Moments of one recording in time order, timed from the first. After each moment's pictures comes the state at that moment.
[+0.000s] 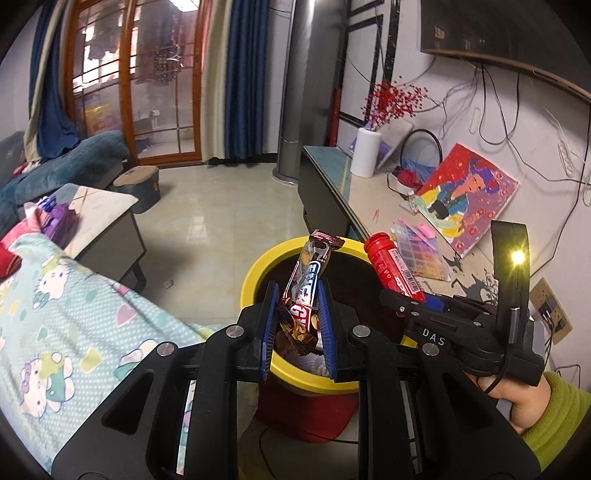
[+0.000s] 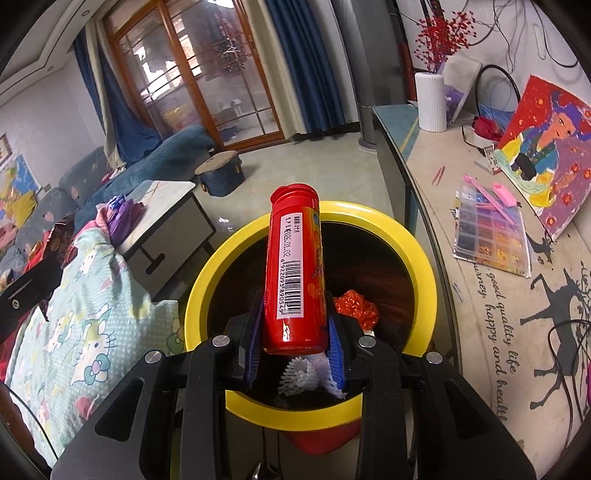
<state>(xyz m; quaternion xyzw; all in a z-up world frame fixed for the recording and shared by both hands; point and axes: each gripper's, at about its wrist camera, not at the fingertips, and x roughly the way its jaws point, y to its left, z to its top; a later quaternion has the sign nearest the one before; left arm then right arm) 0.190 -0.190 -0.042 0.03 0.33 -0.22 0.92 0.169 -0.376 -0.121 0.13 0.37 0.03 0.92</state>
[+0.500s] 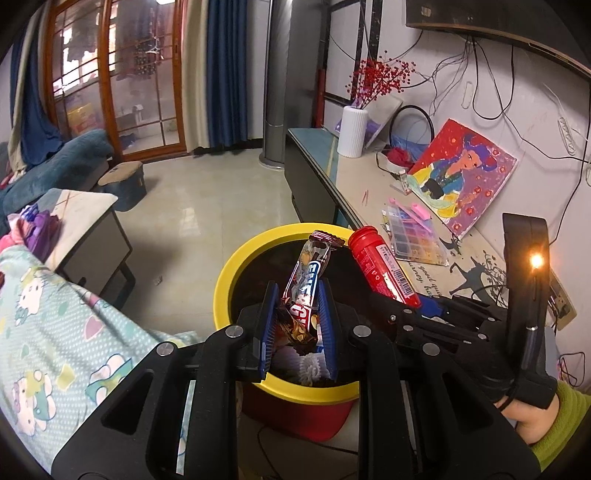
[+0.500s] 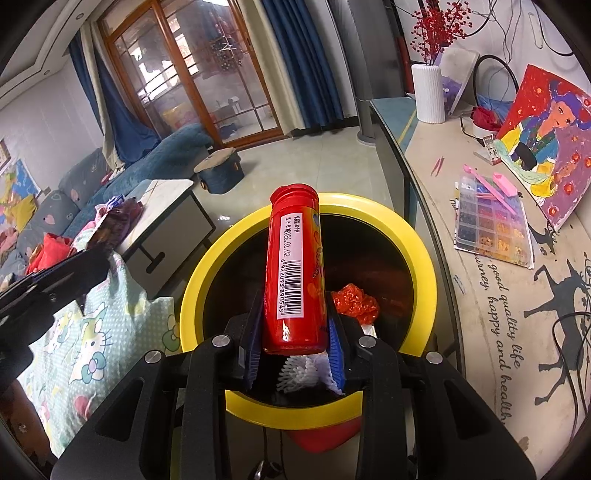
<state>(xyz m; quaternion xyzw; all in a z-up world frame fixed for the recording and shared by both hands) 0.211 -0.226 -0.059 0.06 0.35 -0.24 0.90 0.170 -0.381 -0.129 0.14 0.38 0.03 0.91</state>
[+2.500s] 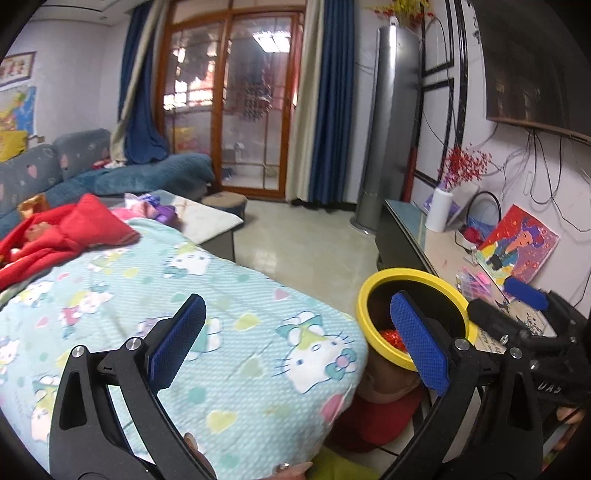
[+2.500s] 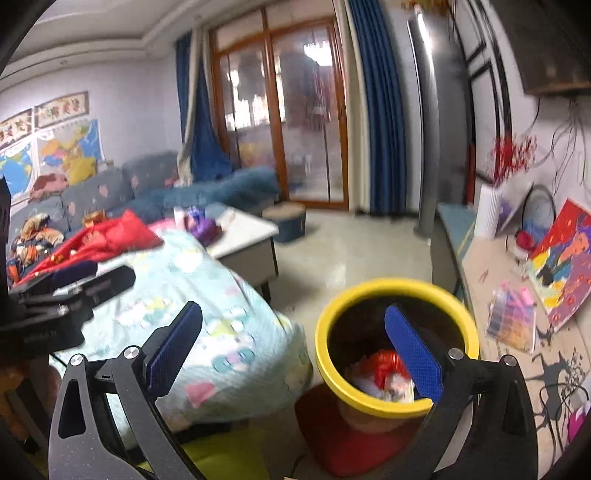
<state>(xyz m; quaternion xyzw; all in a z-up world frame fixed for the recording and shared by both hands) 0.086 -0.049 -0.012 -0.02 0.23 -0.06 0.97 0.049 -0.233 -0.026 0.01 0.19 0.12 0.97</state>
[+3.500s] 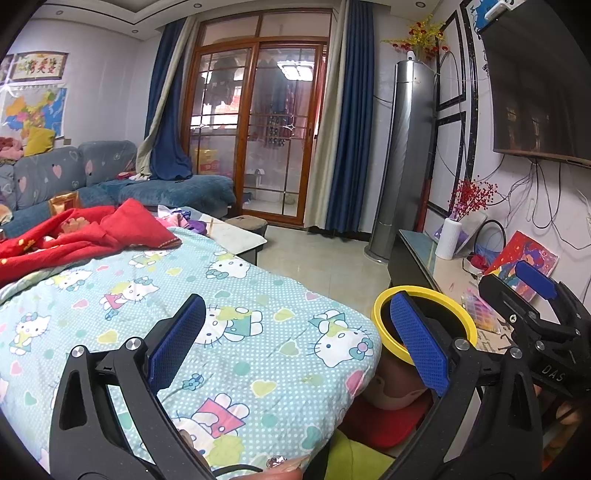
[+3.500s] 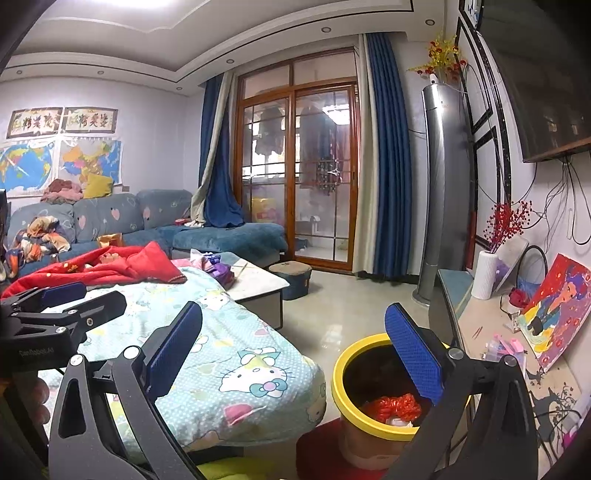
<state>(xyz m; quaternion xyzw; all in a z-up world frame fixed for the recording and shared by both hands) 0.018 -0.008 -0.008 -0.04 0.18 -0.04 0.98 -0.005 -0.208 -0.013 -0.02 0.10 0.13 0.99</state>
